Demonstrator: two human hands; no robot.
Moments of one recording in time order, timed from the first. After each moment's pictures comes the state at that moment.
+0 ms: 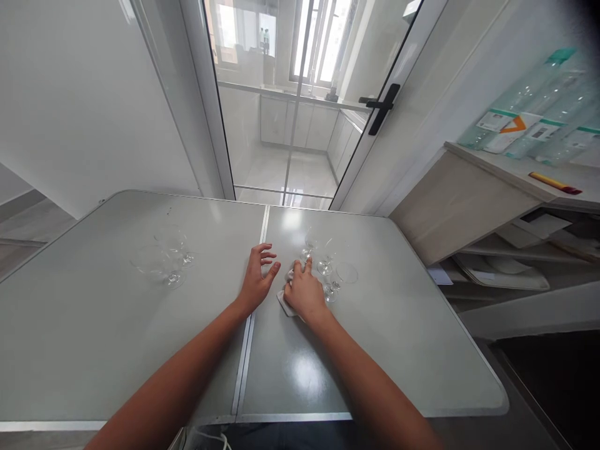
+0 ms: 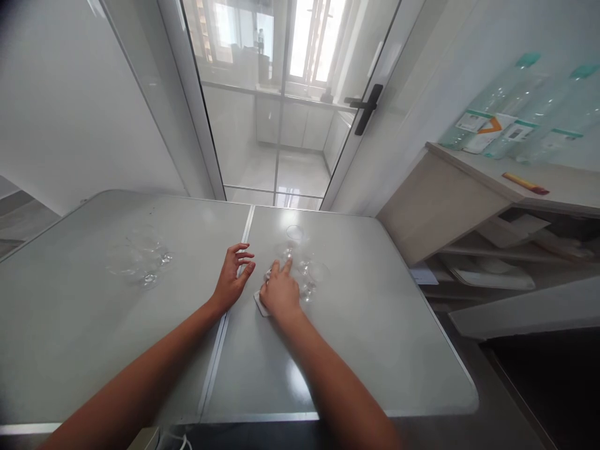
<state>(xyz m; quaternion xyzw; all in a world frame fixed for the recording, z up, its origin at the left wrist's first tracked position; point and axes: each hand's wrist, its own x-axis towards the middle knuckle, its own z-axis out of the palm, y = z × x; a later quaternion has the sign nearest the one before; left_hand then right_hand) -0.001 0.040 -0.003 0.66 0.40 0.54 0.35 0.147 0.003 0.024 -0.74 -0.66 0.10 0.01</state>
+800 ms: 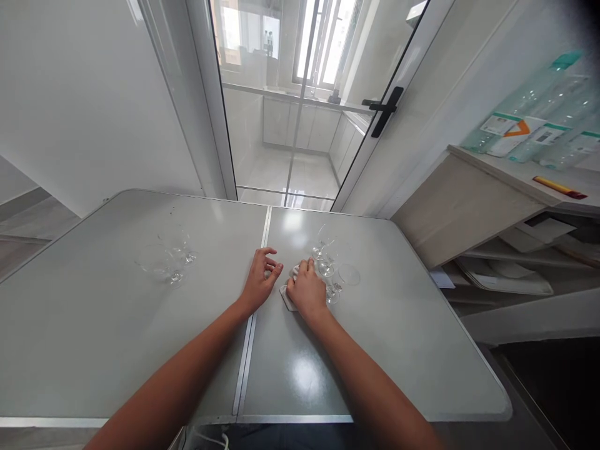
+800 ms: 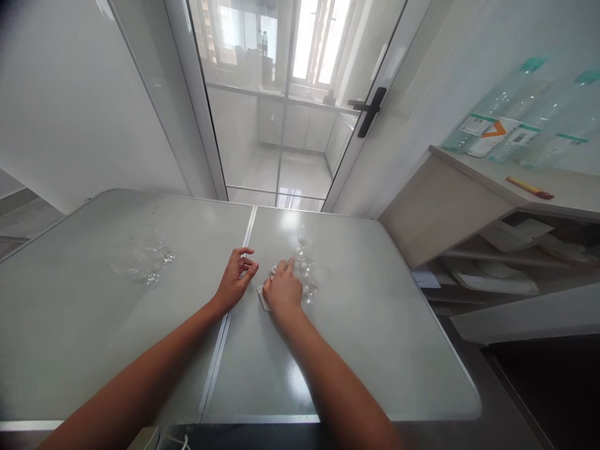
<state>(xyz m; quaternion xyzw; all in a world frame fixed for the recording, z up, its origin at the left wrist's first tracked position) -0.002 0.036 0.002 0.65 0.44 0.49 0.39 0.143 0.008 0.022 -0.77 -0.63 0.08 0.05</state>
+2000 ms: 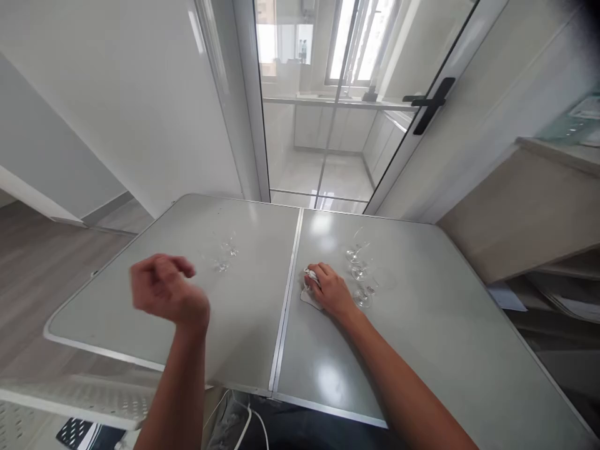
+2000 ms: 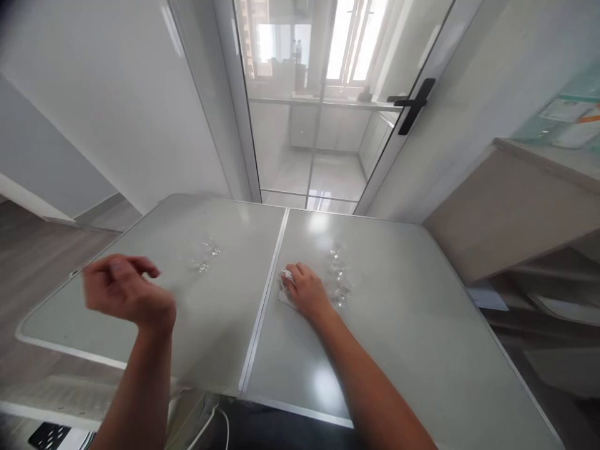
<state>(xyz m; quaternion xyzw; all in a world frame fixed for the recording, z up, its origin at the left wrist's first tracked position) -0.139 -0.031 0.118 0.40 0.54 0.73 -0.14 0.152 0.003 0.022 -0.55 -0.79 0.17 0.21</state>
